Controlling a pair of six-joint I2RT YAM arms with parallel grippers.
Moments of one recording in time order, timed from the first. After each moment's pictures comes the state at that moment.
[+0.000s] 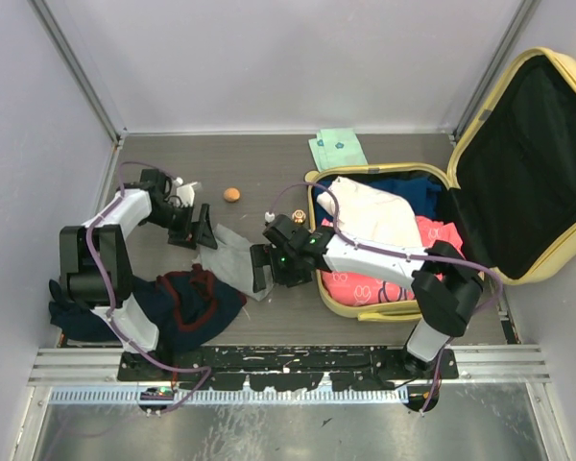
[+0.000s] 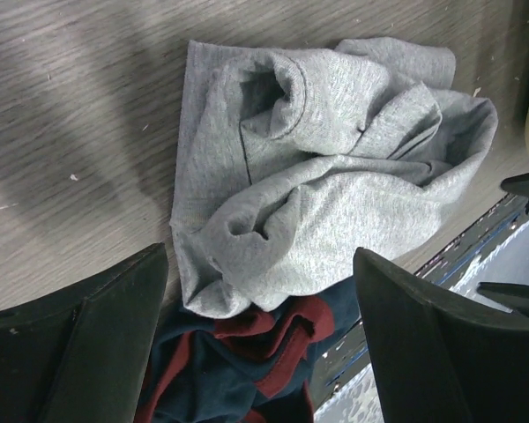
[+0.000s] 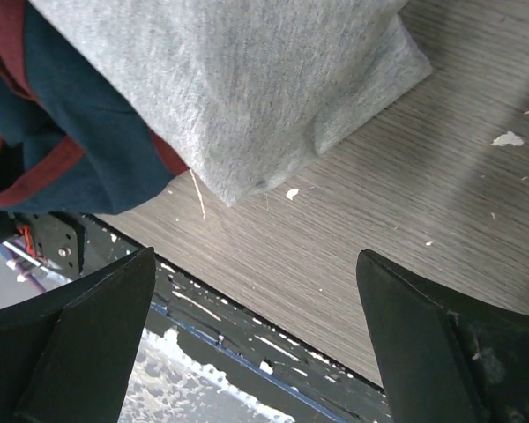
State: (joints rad) left arm 0.03 1.75 1.19 -0.85 0.64 0.19; right arm 0.95 1.64 1.15 -0.53 -0.12 0.73
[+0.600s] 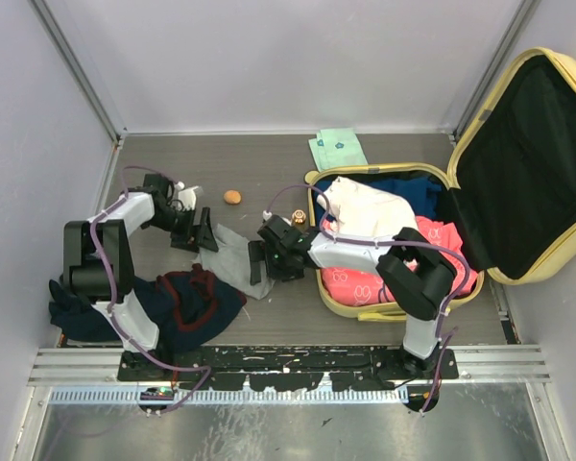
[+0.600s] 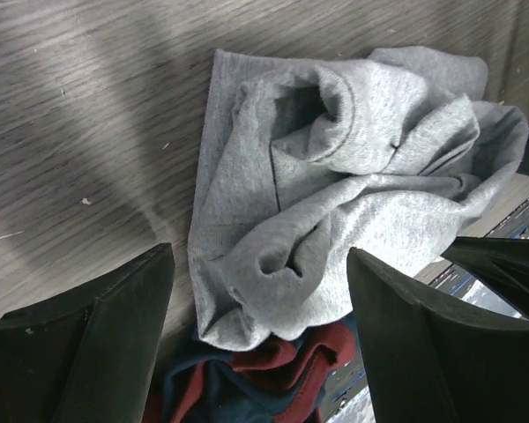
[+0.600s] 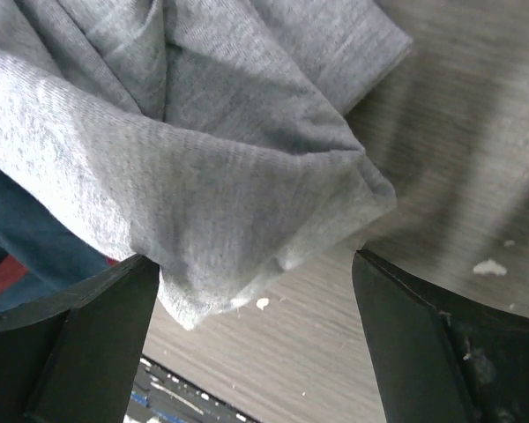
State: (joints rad) left arm 0.03 1.75 1.13 -0.75 0.63 0.16; right arm 0.93 1.83 1.15 -0.37 -0.07 0.76
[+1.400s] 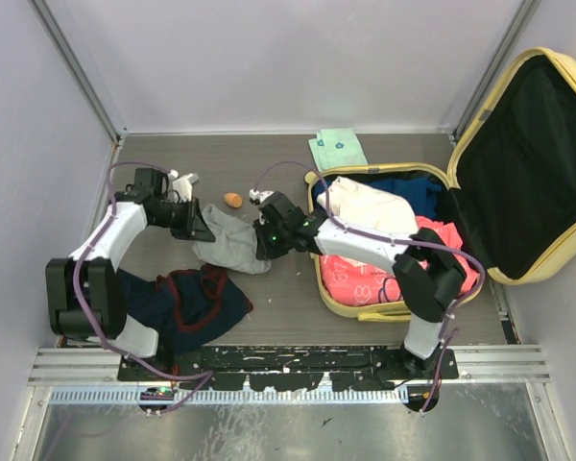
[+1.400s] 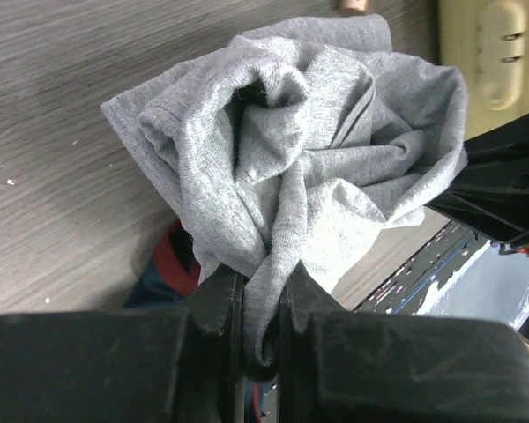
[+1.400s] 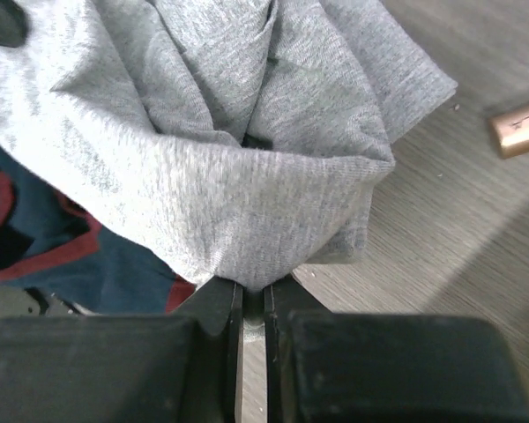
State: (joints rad) left arm -0.01 1.55 1.07 -0.71 0.69 0.03; right arm 0.89 1.81 1.27 -0.32 -0.08 0.46
